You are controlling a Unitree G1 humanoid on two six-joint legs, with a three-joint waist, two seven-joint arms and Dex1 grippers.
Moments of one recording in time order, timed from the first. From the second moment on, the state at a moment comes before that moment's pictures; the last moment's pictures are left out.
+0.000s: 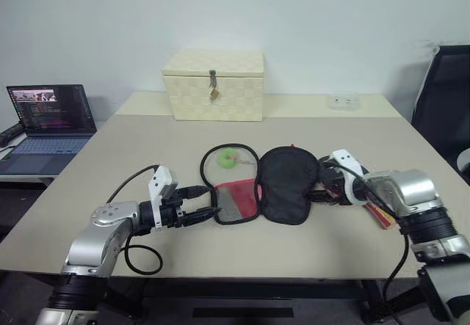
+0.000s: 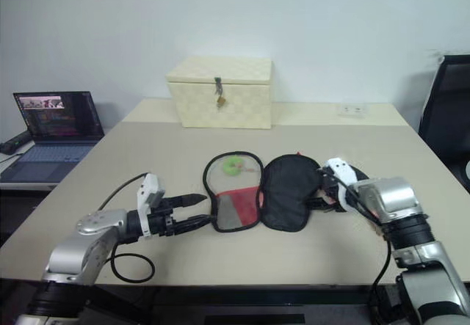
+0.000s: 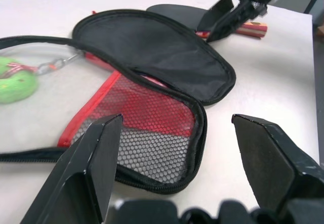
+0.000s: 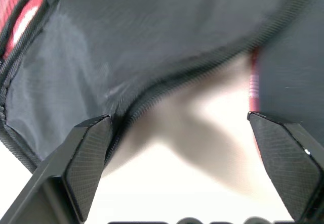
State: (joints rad) left arm -0.39 0.65 0.06 0.05 -0.47 0.38 -1.10; right arm -0.82 -0.68 0.11 0.23 0.34 1.15 0.68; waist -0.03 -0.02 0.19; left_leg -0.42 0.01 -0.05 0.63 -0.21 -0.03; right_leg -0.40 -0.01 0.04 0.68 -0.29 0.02
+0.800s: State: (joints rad) left arm -0.49 0.62 0.03 0.13 -0.46 0.36 -1.17; right arm -0.58 -0.69 -0.13 0.21 0.29 1.04 0.52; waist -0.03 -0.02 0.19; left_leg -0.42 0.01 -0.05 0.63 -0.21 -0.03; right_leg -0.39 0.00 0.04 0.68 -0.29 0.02
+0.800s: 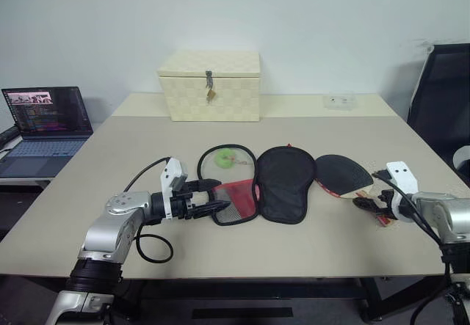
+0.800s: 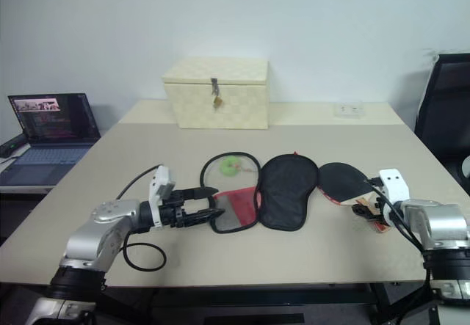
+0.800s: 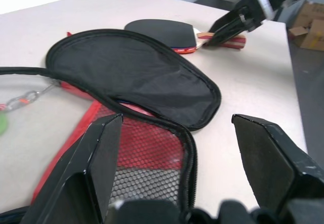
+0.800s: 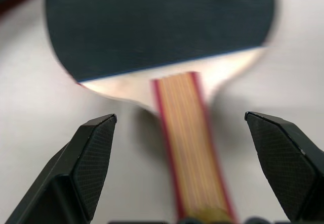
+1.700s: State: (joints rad) left arm -0.47 0.66 0.05 0.04 -0.49 0.41 -1.19; right arm -0.73 -0.36 -0.30 -0.10 0.31 1.27 0.19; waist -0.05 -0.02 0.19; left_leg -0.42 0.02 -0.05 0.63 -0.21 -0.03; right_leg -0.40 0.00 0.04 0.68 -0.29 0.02
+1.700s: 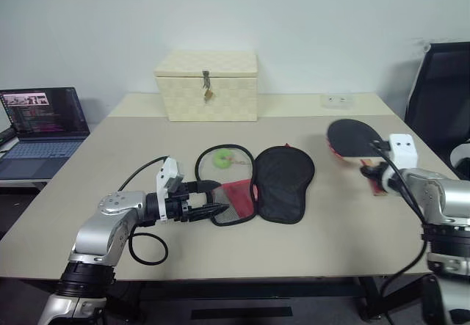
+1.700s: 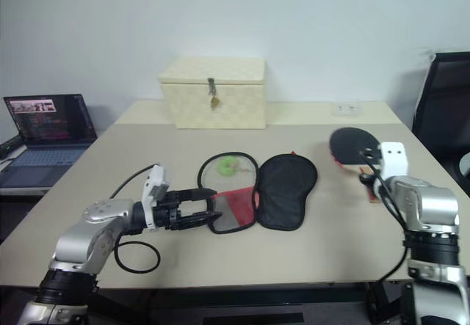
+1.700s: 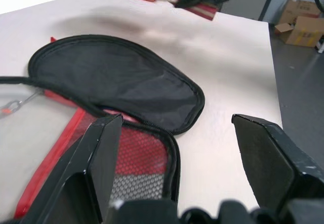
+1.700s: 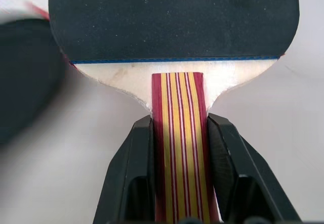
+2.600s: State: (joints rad) left arm -0.44 0.70 0.07 0.04 -0.49 0.41 -1.18; right arm -0.66 0.09 -0.23 -0.13 0.21 1.23 -0.11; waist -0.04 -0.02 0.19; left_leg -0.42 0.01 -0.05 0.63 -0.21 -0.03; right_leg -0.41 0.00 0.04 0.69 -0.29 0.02
